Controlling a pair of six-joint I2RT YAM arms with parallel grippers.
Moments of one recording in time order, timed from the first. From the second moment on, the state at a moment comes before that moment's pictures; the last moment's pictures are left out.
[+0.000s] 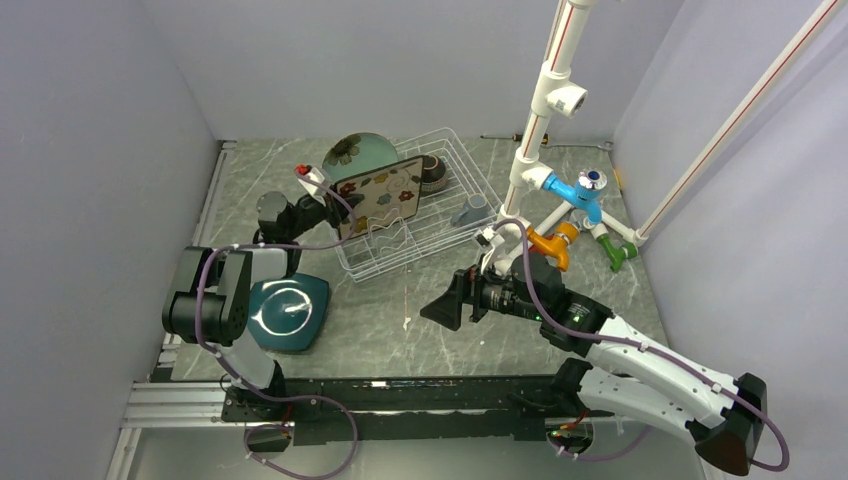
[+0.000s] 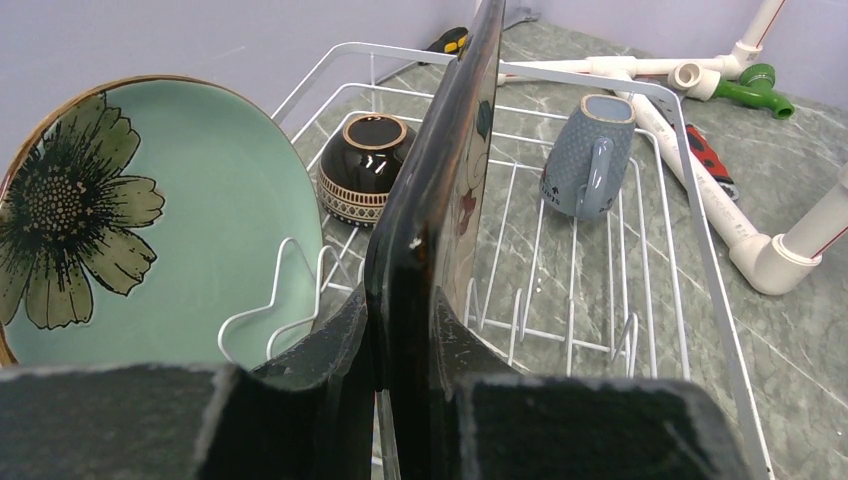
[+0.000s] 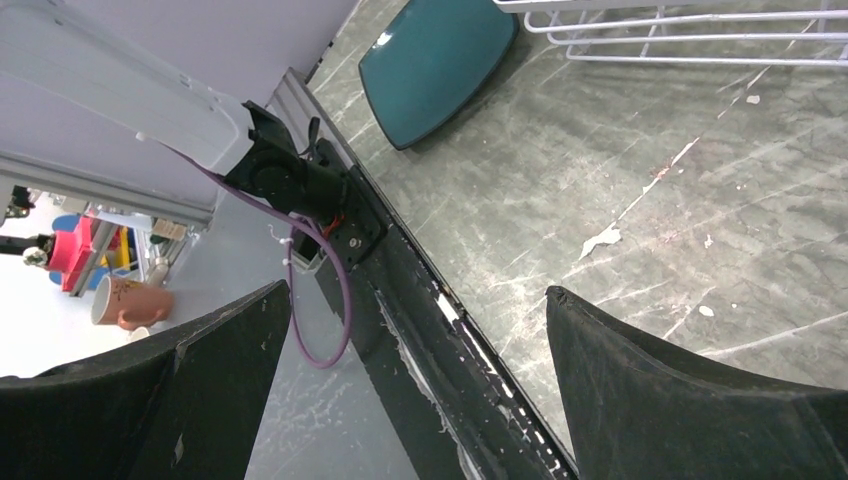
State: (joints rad) left arm -0.10 1.66 0.69 1.09 0.79 -0.07; right arm 0.90 0.79 0.64 -0.16 -0.26 0.64
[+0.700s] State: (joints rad) left arm -0.09 1.67 0.61 1.29 0.65 -0.07; right arm 0.90 0.78 0.63 -0.16 -0.26 0.64
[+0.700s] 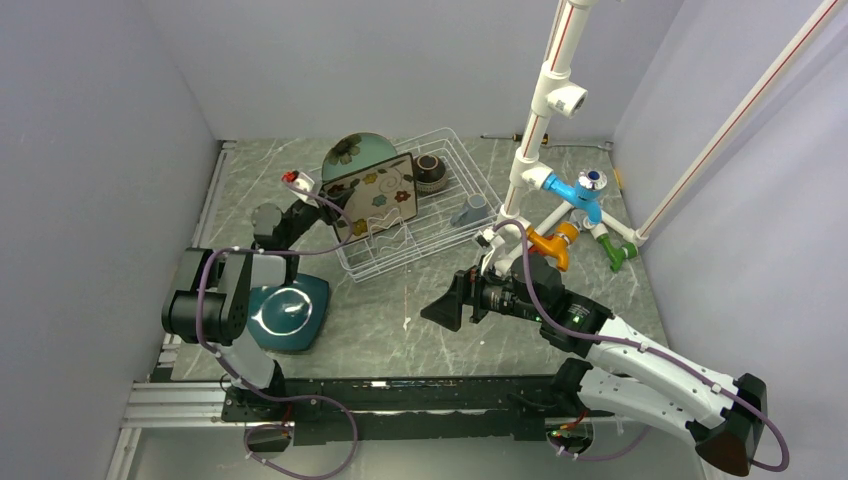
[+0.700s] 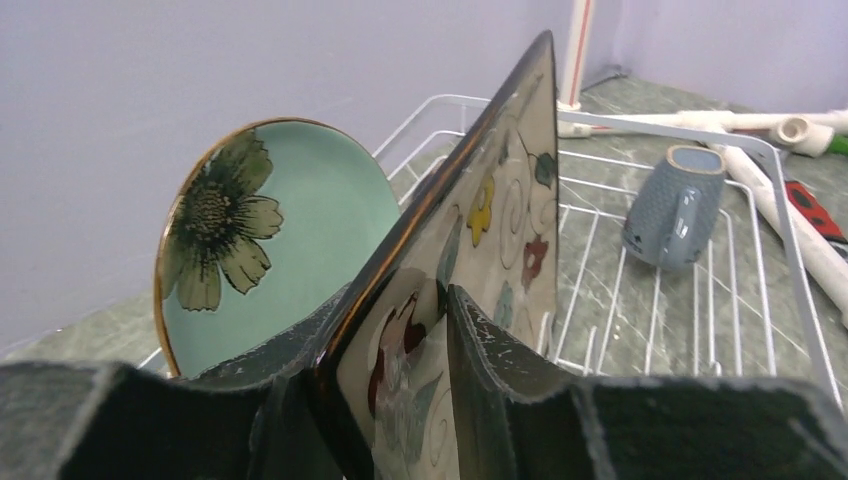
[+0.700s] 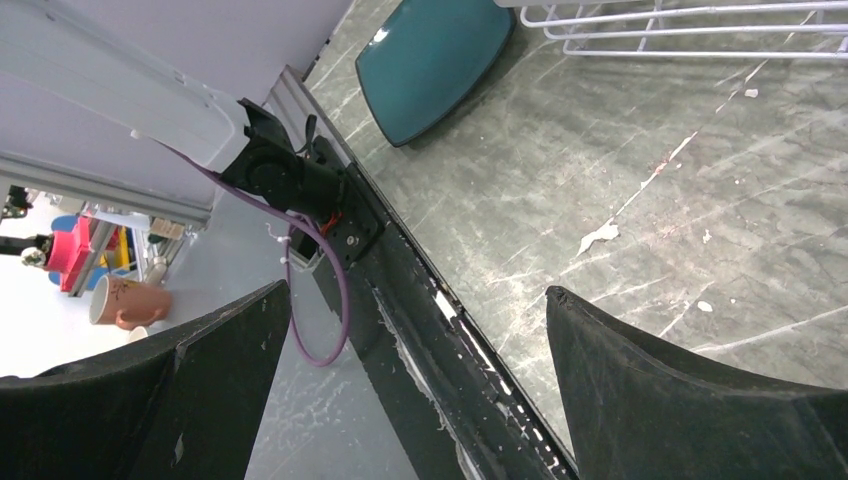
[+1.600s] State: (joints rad) left arm -0.09 1.47 0.59 1.32 0.43 -0.07; right arm 0.90 0.80 0.63 -0.16 -0.26 0.64
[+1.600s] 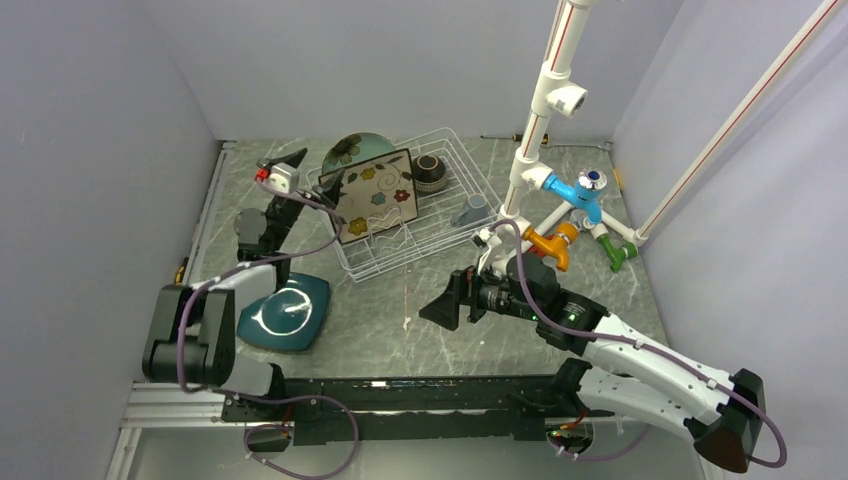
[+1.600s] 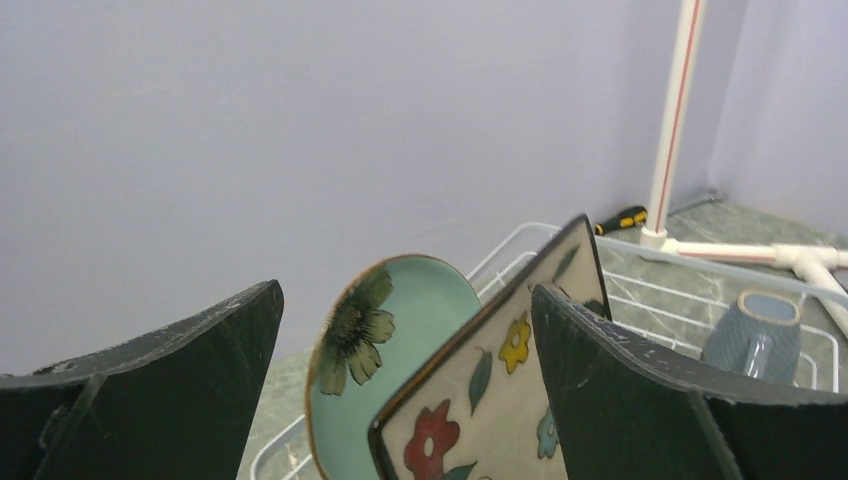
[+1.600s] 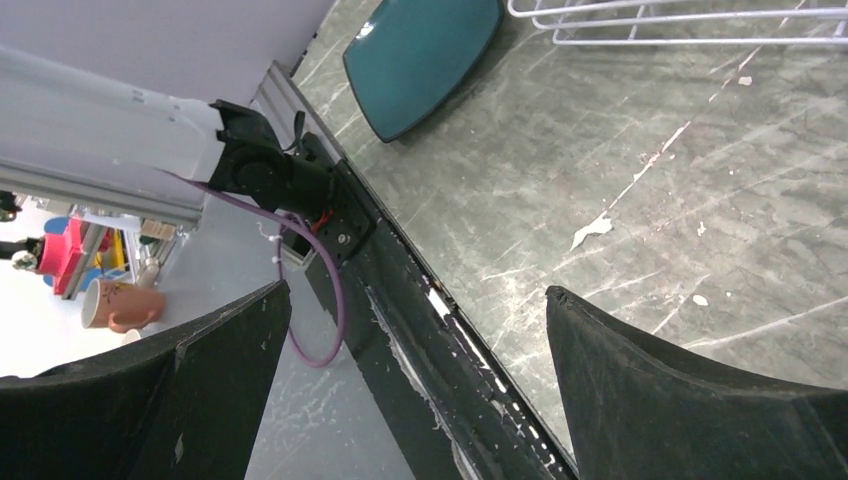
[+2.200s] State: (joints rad) left arm -0.10 0.66 0.74 0.32 0.16 -0.04; right arm 1.18 1.36 0.75 0.08 -0.08 0.84
